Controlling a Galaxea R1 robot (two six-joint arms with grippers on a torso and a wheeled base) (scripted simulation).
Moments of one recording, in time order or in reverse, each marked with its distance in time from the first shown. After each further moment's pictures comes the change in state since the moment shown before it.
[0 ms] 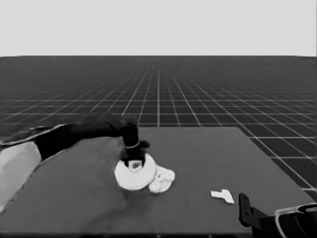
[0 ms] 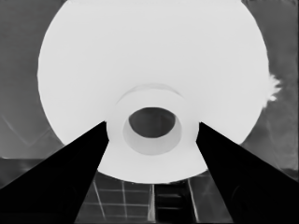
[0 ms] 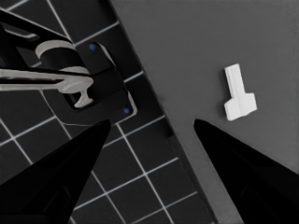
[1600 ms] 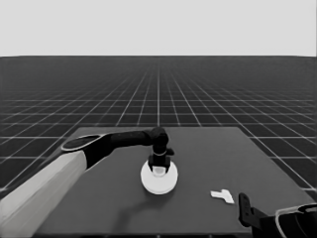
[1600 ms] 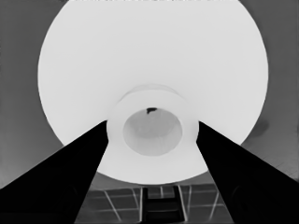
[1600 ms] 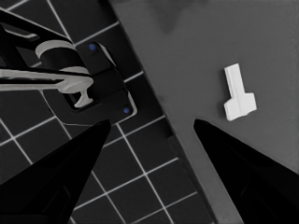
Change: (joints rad) left arm 0.110 0.353 -0.363 0.101 -0.029 0.162; right arm 0.000 0.000 0.000 0.000 0.000 0.000
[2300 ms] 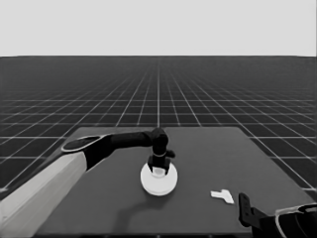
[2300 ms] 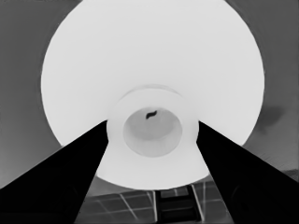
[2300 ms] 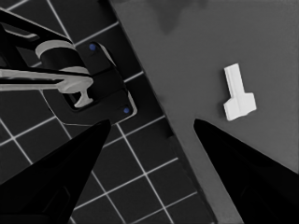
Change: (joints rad) left arm 0.012 -0.002 -0.002 0.000 -0.001 0.122; right arm 0.000 0.000 0.000 0.000 0.000 0.000
